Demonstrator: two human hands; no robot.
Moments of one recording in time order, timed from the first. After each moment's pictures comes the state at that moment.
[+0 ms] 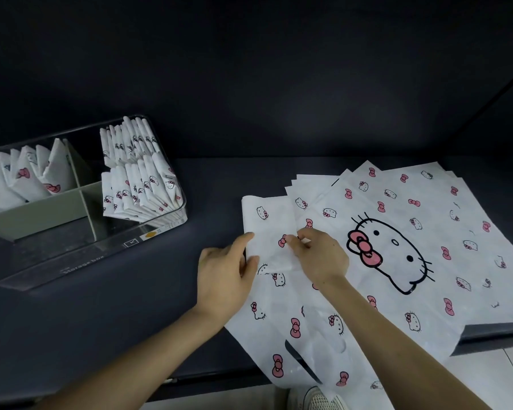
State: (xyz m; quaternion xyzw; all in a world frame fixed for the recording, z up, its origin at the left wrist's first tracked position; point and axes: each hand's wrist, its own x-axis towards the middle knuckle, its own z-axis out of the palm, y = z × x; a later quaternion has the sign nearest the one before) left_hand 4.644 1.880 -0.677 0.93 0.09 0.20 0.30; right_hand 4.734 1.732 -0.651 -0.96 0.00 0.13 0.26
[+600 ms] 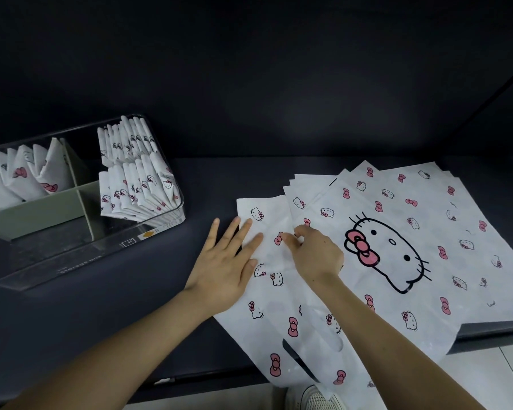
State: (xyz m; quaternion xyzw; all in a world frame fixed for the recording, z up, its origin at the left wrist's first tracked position) left_hand 4.654 1.901 -0.688 0.99 -0.08 0.03 0.05; right_hand 4.736 1.738 -0.651 -0.98 -0.03 0.10 0.16
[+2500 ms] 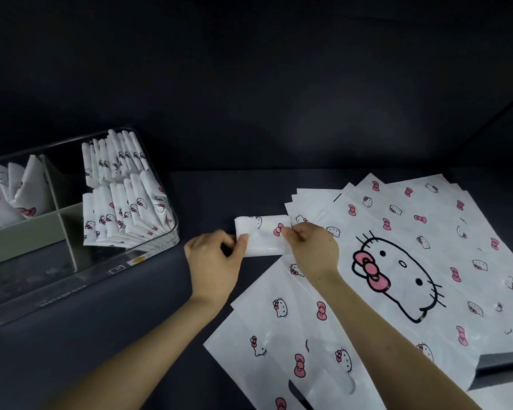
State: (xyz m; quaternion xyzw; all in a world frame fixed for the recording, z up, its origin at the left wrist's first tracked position) left_hand 4.698 1.903 -0.689 0.87 0.21 0.24 0.39; right_hand 4.780 1.757 -0.660 -0.95 -0.02 0.07 0.31
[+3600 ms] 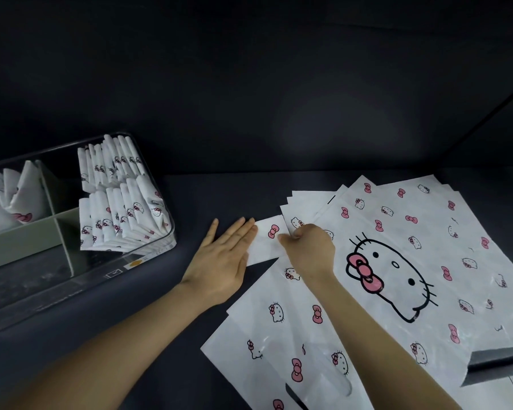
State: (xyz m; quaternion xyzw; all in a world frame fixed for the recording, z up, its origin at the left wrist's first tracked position) left_hand 4.707 1.923 -0.695 0.99 -0.10 0.06 0.07; right_hand 4.776 1.763 -0.644 -0.95 0.05 0.11 0.28
